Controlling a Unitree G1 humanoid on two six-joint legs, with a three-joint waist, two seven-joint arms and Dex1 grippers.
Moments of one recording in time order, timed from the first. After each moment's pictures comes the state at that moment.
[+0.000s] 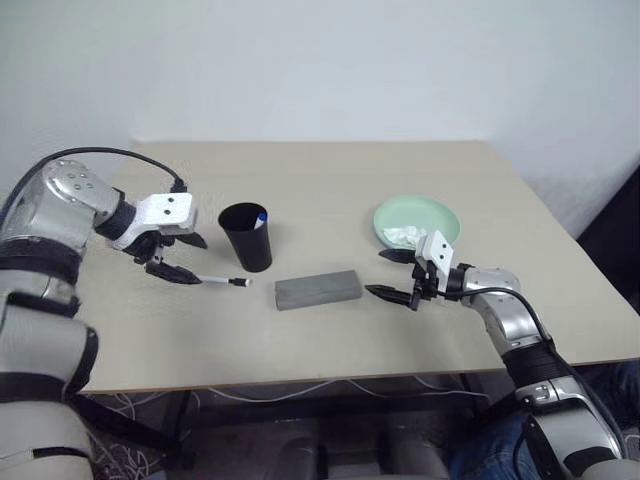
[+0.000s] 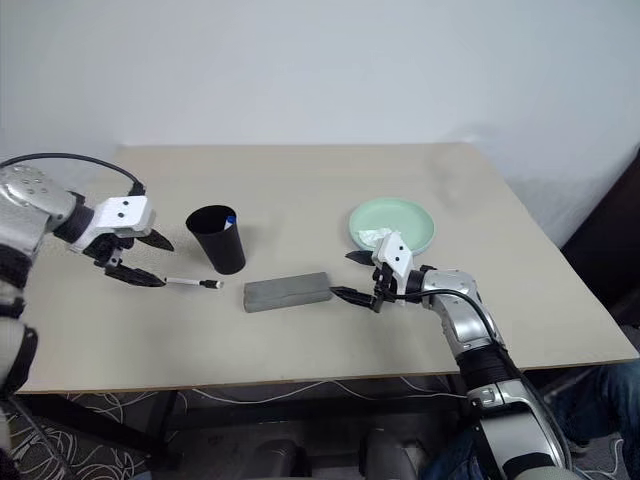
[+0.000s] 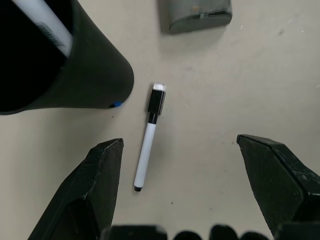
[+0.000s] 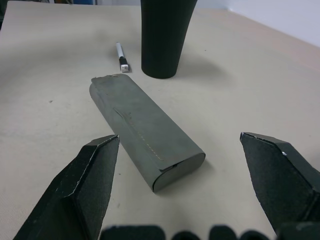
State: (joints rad) left arm -1.11 0.92 -0.51 1.08 0.10 -0.25 -1.59; right arm -0.50 -0.37 0.15 0.33 0.19 0.06 1.05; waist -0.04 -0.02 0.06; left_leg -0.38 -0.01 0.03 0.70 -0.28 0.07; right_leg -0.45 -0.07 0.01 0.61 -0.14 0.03
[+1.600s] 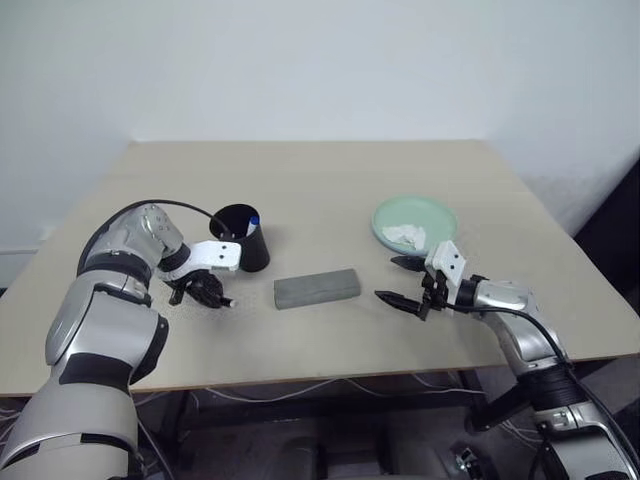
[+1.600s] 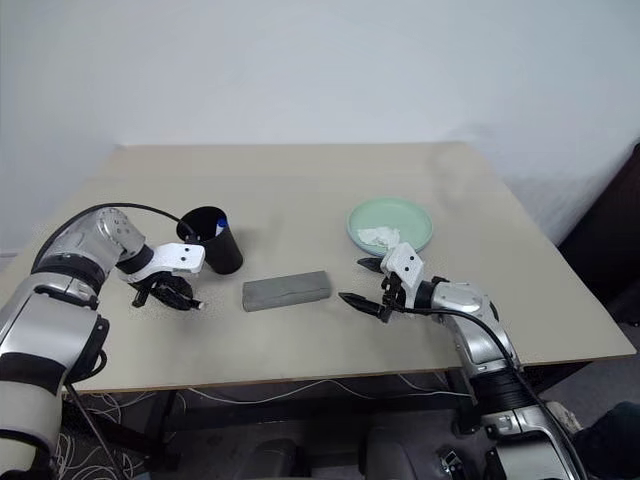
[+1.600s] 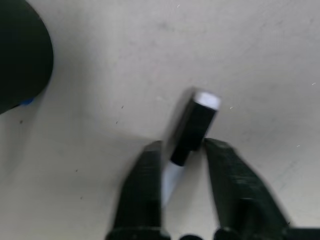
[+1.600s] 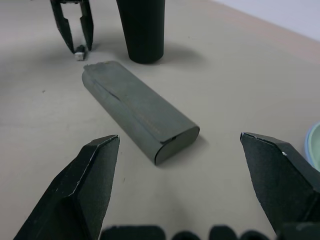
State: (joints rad) left arm -1.11 0.71 -0.48 1.34 0.47 -0.29 -1.44; right arm -0.39 -0.41 0.14 0.14 0.21 0.16 0.96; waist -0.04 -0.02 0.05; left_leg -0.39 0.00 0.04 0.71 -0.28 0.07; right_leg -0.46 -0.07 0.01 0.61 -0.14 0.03
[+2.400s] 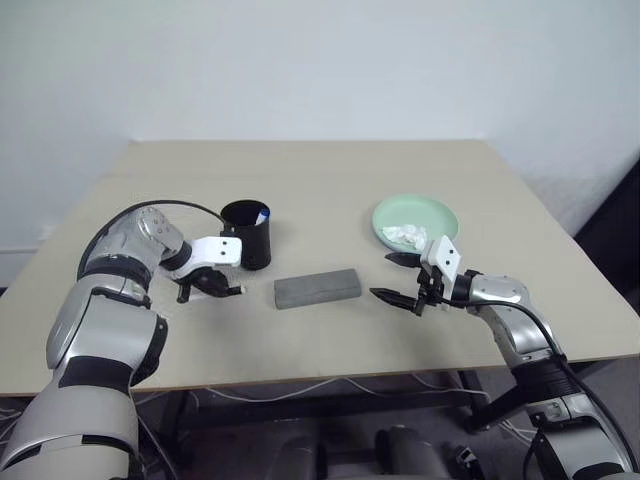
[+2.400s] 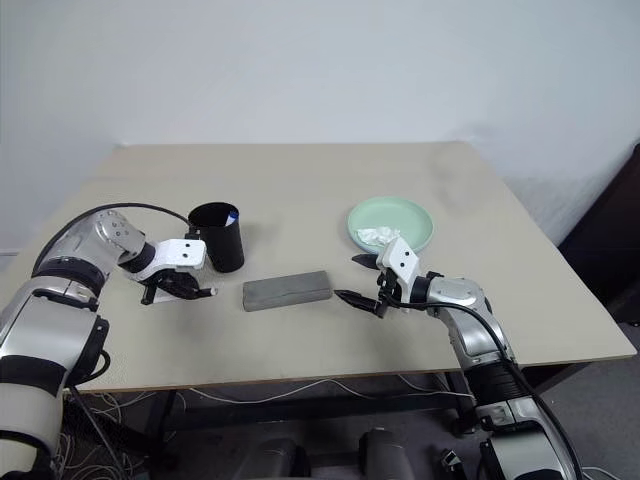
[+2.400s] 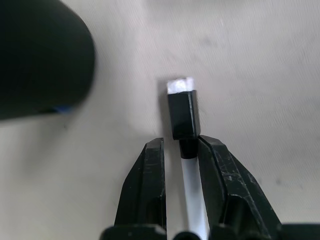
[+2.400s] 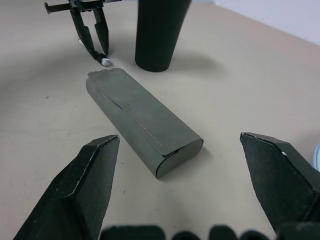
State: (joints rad) left arm -1.09 0.69 -0.41 1.34 0.46 -0.34 -1.34; right arm -0.42 -0.40 0.15 0.18 0.20 0.14 0.98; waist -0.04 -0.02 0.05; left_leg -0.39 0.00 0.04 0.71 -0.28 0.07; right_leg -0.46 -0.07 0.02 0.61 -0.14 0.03
